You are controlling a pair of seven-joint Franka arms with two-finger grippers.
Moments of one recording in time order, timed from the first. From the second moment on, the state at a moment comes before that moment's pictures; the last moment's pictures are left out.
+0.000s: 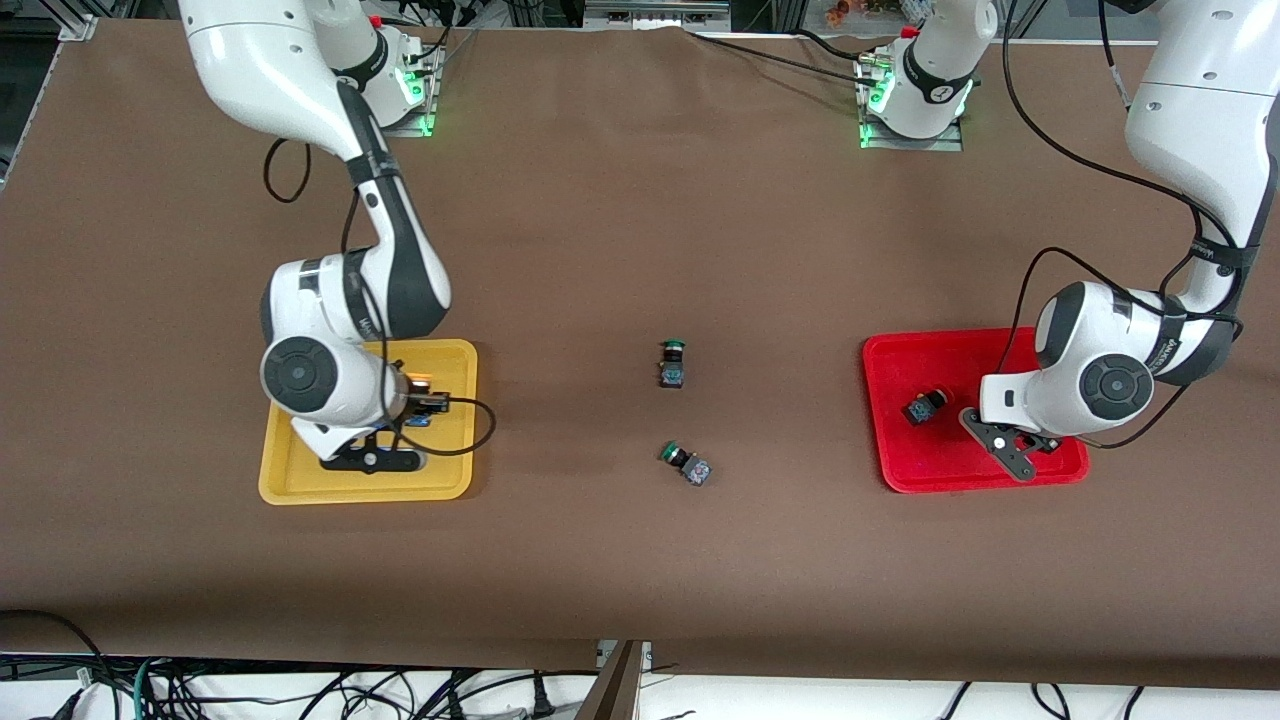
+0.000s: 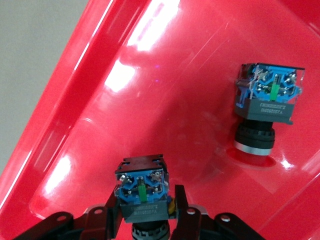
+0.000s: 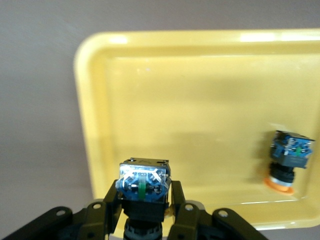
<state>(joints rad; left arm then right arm) 0.32 0.66 -0.32 -1.73 0.45 2.19 0.62 0.51 0.69 -0.31 -1.46 0.18 1.94 0.15</state>
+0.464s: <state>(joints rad) 0.33 0.66 -0.33 -1.72 0.45 2.19 0.62 0.49 0.70 -0.32 -1.65 0.23 2.18 0.03</state>
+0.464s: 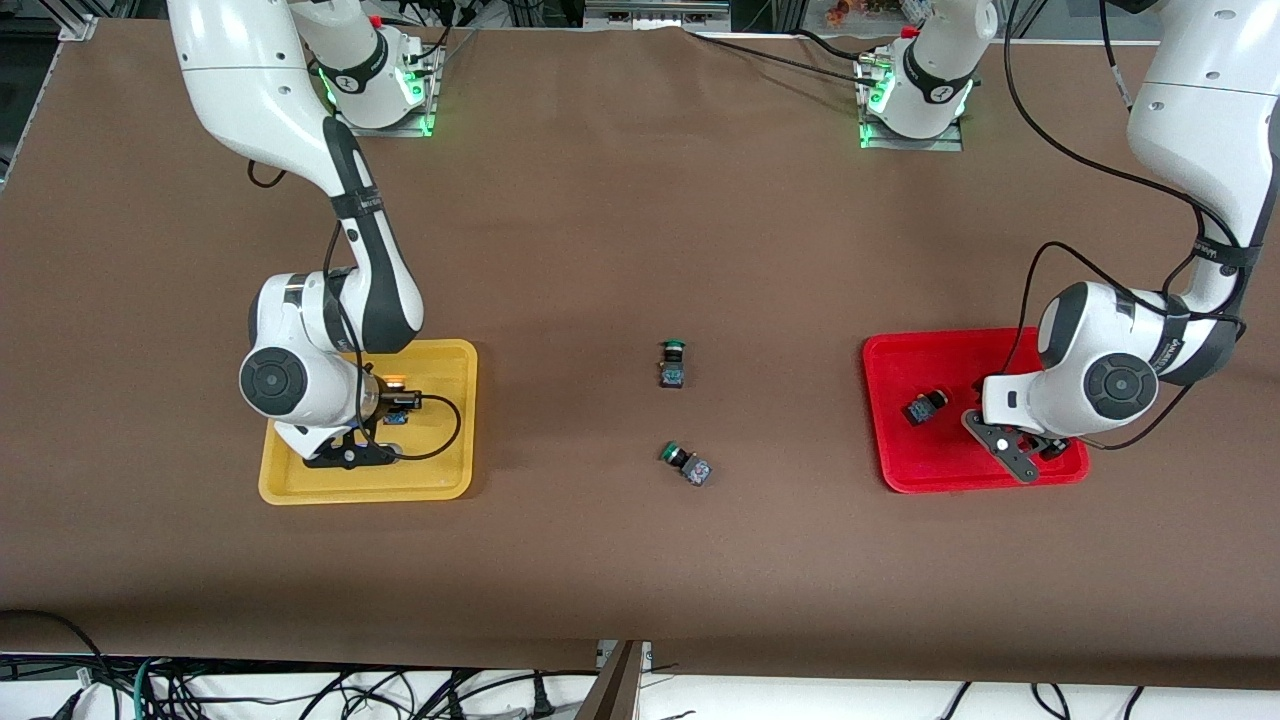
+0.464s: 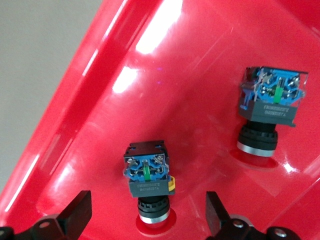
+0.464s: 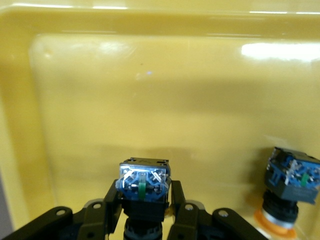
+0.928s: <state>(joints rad) 0.33 0.46 -0.40 -1.66 0.26 1.94 0.56 0.49 0.70 -0.32 -1.70 0.23 2.27 0.03</state>
